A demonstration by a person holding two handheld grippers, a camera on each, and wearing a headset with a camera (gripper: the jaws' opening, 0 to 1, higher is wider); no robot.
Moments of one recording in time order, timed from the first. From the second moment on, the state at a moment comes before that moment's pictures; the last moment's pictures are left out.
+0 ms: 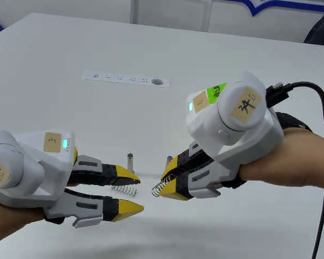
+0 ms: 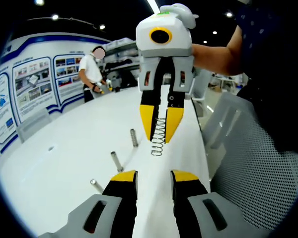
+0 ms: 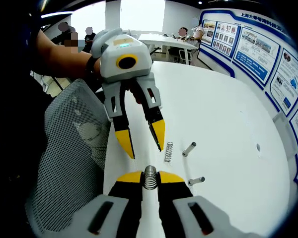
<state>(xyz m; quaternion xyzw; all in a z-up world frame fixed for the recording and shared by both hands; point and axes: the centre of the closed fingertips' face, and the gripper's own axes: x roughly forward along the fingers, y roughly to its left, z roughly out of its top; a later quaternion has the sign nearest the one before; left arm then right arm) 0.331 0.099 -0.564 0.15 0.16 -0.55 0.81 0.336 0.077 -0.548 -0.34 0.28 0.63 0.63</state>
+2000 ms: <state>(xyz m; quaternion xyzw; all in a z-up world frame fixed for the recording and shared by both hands) 0.340 0.146 -0.569 0.08 0.17 -0.46 0.87 0.440 0.070 -0.593 -0.44 0.37 0.58 0.58</state>
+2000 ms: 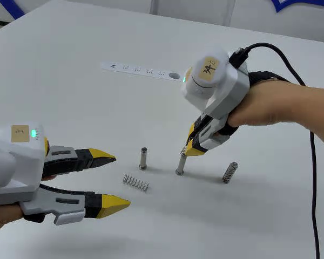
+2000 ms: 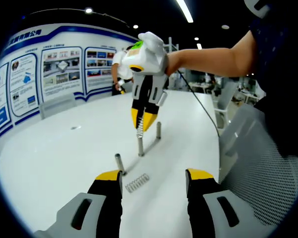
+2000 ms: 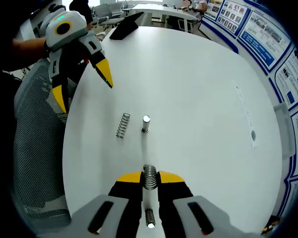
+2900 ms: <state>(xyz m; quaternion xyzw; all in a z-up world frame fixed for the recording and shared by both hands) 0.340 0.150 -0.572 0.08 0.18 -0.46 0.87 0.435 0.072 -0.645 -0.46 0.42 0.57 0.54</state>
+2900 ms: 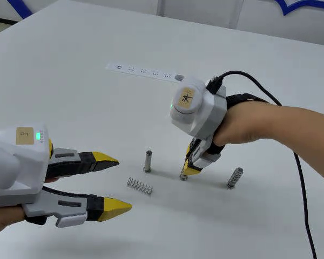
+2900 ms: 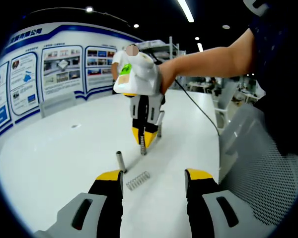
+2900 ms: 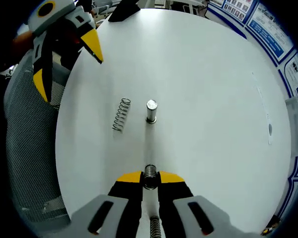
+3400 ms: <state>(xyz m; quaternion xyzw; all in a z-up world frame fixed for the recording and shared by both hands) 0.339 0.150 -0.570 0.09 0.18 -0.45 0.87 0.429 0.072 -0.646 -0.44 0.41 0.57 0.55</state>
